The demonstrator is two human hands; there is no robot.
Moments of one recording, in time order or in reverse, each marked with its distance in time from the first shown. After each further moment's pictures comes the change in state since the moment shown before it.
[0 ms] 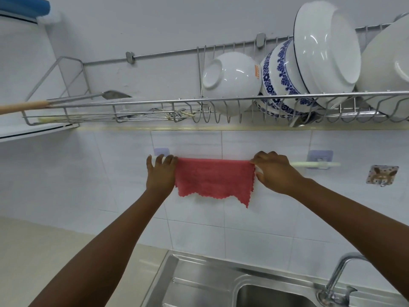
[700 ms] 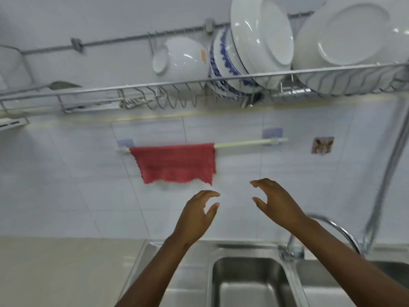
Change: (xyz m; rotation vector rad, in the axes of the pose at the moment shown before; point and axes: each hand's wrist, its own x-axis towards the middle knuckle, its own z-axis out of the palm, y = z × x) left_hand -0.137 0.177 -0.008 -1.032 -0.169 0.188; right_hand -0.173 0.015 0.042 0.396 0.102 0.277
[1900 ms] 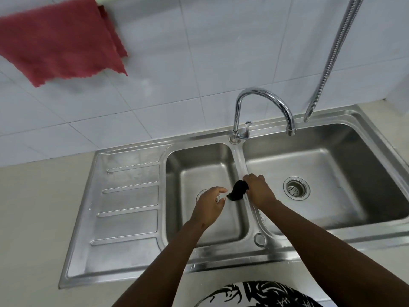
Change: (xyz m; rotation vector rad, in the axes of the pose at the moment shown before) left_hand -0.192 -0.001 0.266 -0.145 -0.527 -0.503; right_hand -0.268 0.170 0.155 -0.001 -0.597 0.535
